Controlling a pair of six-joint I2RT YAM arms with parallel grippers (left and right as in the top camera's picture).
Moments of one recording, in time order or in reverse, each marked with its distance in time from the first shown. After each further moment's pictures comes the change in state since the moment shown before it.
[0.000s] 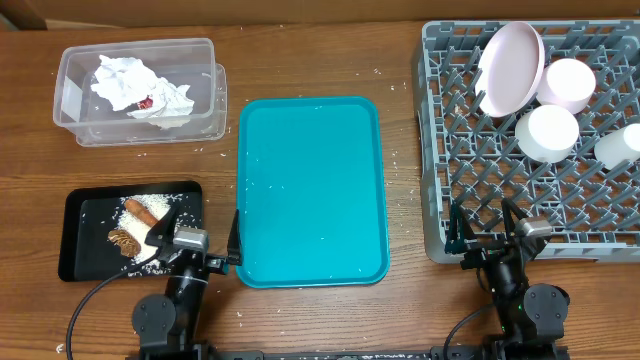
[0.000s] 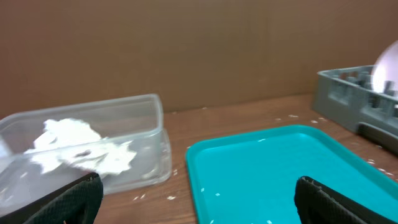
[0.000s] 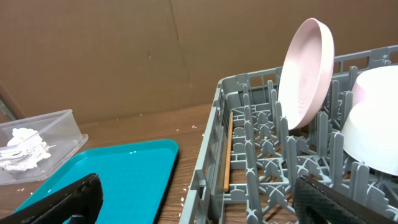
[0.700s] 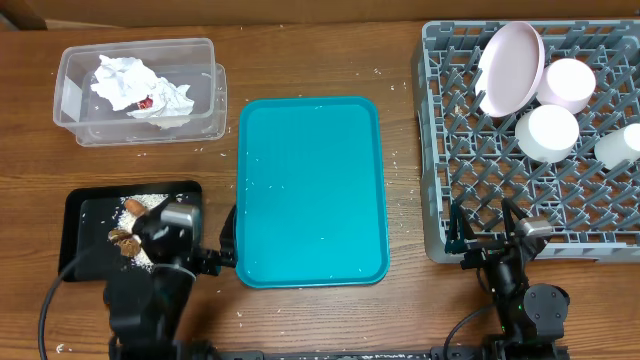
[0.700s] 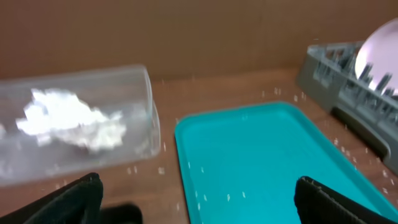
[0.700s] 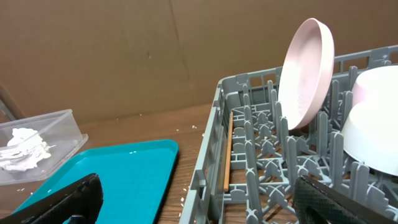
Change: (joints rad) left arm 0.000 0.253 0.397 -0.383 0.036 0.005; right arm 0.000 0.000 0.000 0.000 0.000 0.000
